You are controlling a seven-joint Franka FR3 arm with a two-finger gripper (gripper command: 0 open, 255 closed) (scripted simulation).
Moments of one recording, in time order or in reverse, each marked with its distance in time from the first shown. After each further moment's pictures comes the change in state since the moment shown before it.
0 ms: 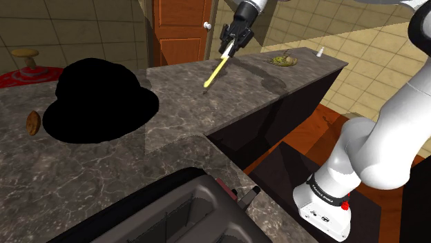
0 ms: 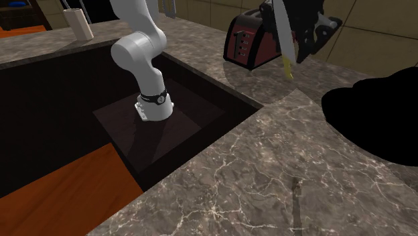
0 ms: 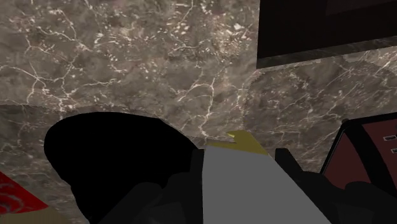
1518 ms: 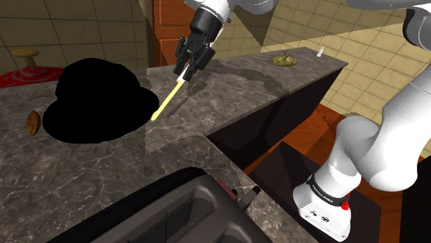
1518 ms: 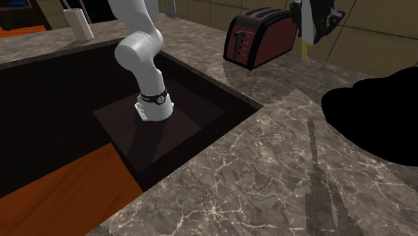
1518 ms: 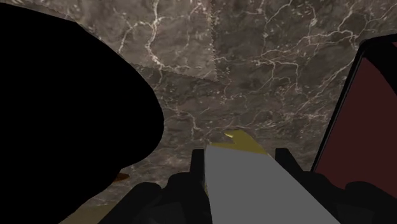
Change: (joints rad) arm 0.205 -0.034 0.256 -0.146 0.024 0.330 0.341
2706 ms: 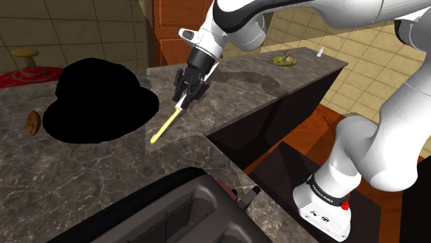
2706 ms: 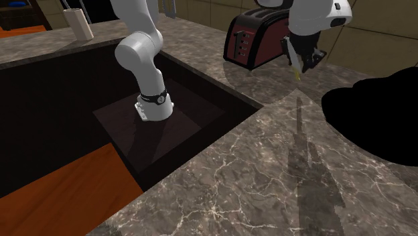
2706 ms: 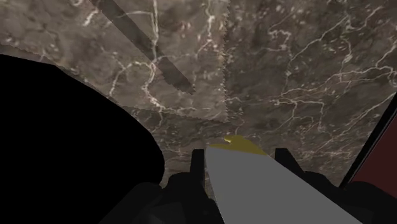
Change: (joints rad) arm 0.008 0.052 0.004 -0.173 0.075 0.192 -0.129
